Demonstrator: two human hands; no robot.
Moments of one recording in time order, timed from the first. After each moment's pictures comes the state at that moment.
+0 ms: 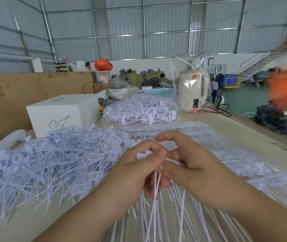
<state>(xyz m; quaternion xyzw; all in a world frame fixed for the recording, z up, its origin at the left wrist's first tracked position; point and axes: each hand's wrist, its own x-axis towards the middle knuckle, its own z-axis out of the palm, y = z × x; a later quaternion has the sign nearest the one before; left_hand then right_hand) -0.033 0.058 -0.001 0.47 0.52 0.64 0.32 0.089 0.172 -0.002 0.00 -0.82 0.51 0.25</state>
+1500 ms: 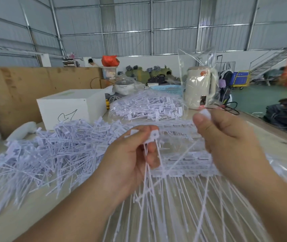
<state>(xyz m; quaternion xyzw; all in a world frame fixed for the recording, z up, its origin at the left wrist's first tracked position) -0.042 0.062 0.005 0.32 0.38 0.78 0.38 0.097 0.178 0.015 -0.15 -0.77 0.38 0.50</state>
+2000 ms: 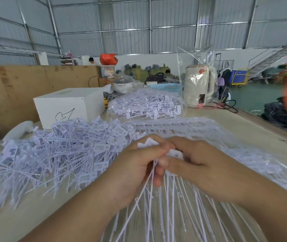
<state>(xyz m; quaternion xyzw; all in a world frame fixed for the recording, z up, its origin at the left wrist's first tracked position) -0.038 0.061 -0.004 0.45 0.48 0.66 0.36 0.093 0.174 0.005 -0.03 -0.91 0.37 0.18</state>
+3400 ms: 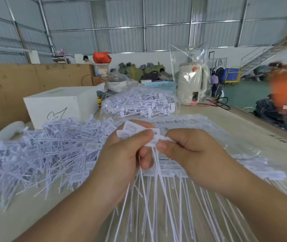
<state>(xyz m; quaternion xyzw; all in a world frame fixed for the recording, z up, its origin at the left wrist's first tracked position) -0.030 0.065 0.001 0.39 0.43 0.77 0.26 0.091 0.169 0.006 -0.06 -0.88 0.38 0.29</state>
